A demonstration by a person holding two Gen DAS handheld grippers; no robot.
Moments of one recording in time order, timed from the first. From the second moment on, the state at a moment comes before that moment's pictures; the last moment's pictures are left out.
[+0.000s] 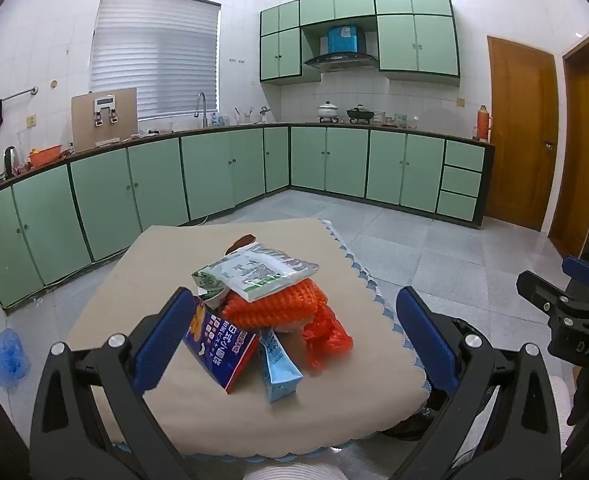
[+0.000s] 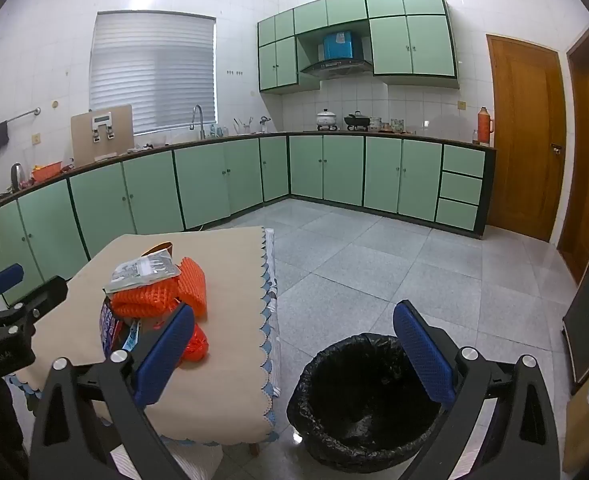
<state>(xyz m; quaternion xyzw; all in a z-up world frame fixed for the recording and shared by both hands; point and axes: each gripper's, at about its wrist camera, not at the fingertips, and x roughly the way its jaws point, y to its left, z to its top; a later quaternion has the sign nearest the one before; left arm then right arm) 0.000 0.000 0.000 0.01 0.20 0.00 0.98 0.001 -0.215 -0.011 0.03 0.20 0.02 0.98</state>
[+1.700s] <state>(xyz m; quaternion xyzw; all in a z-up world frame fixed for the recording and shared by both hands) 0.004 -0.003 -0.003 0.01 0.20 0.00 0.98 0.005 -0.216 -0.016 0.03 0.20 0.02 0.98</state>
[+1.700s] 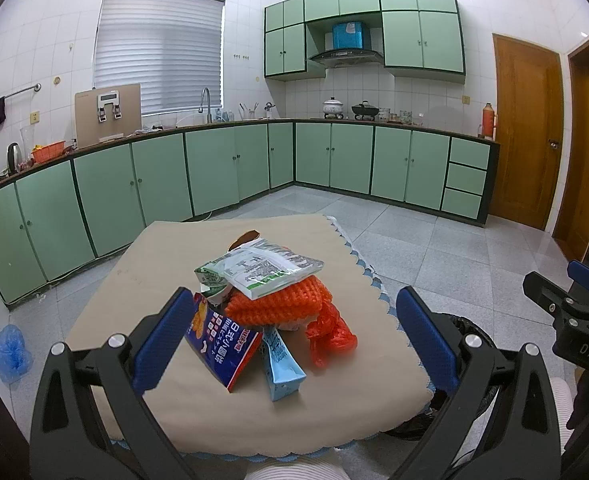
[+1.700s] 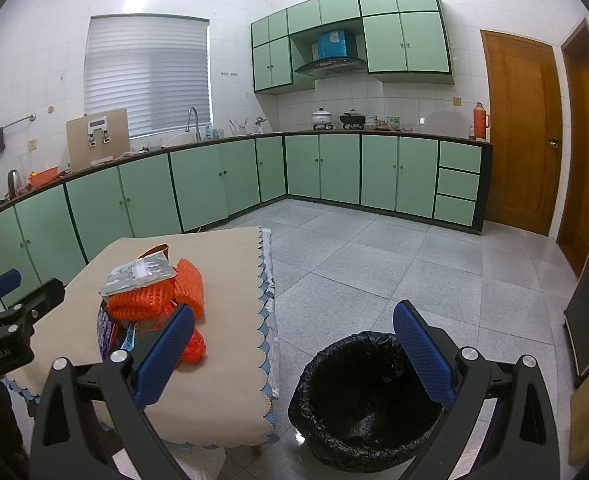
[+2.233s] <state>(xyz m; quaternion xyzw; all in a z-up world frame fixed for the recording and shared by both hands) 0.003 0.001 -0.006 0.01 0.21 0.00 0.98 0.007 -0.217 -0.017 0.04 0.20 0.02 0.98</state>
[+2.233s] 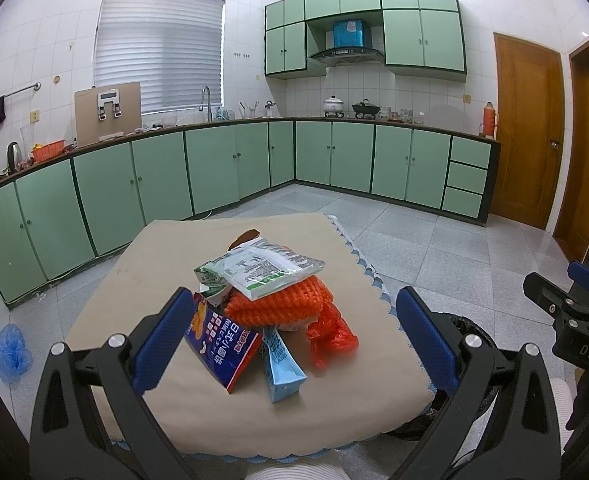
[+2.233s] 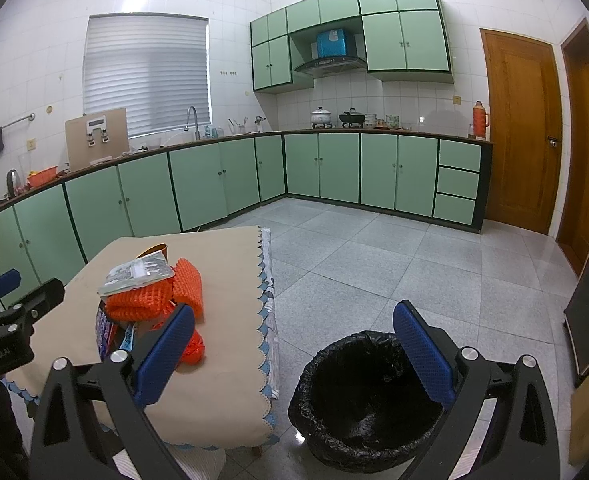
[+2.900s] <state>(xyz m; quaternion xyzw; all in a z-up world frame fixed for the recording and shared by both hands) 0.020 0.009 -0.018 0.00 0.22 0.00 0.98 0.018 -0.213 -0.026 0.04 0.21 0.03 0.98</state>
